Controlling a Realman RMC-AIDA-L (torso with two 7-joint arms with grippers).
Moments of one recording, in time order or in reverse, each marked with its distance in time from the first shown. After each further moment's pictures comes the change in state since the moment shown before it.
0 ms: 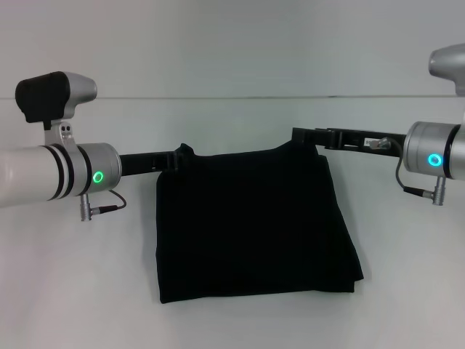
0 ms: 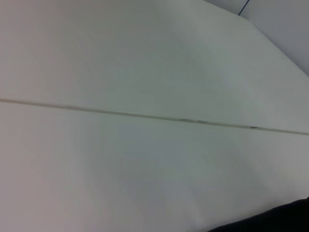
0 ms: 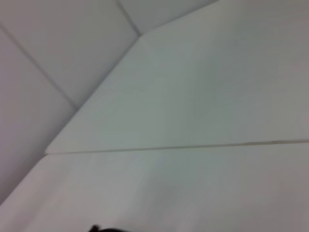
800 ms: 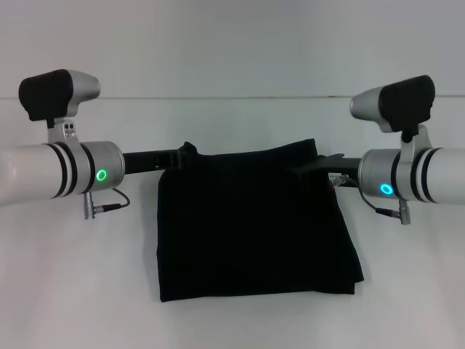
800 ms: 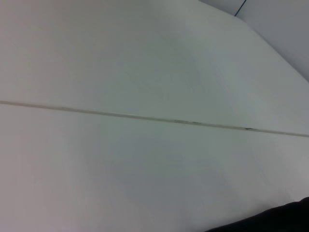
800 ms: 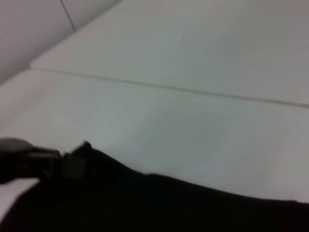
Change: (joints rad) left arm -0.007 -0.003 0.000 0.000 -0.001 0.003 -0.007; right arm 0.089 0.049 -0.170 0.131 -0.007 0.251 -0.174
